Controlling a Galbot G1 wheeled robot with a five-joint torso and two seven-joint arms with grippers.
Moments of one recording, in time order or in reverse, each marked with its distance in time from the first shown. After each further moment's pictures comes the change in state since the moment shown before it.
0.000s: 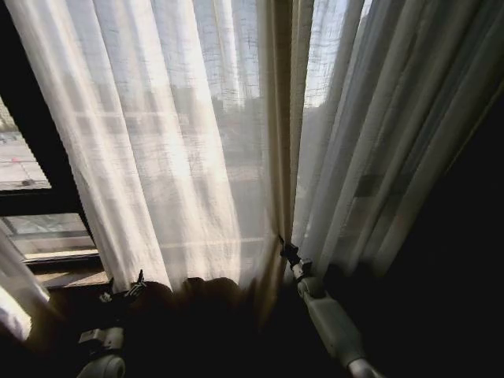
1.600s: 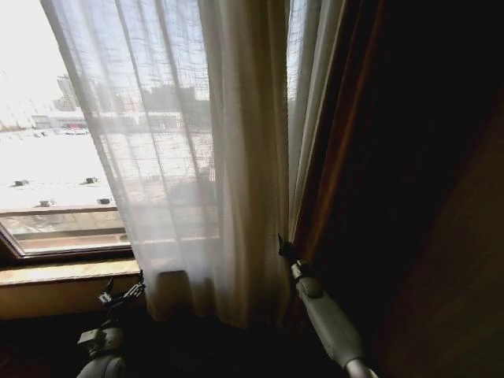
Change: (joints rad) left arm 0.000 0.000 -0.001 0.000 0.000 0.000 0.000; right arm 0.007 0.013 -0.002 -0.007 -0.101 0.069 0.041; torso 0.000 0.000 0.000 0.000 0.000
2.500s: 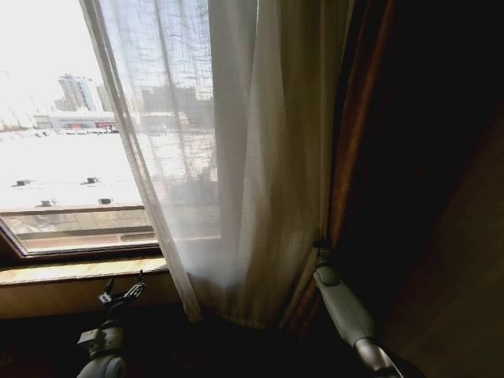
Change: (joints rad) left arm 0.000 0.000 0.001 0.000 0.000 0.000 0.000; right arm 0.093 -0.078 0.070 -0.115 -0.075 -0.191 0.408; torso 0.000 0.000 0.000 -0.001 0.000
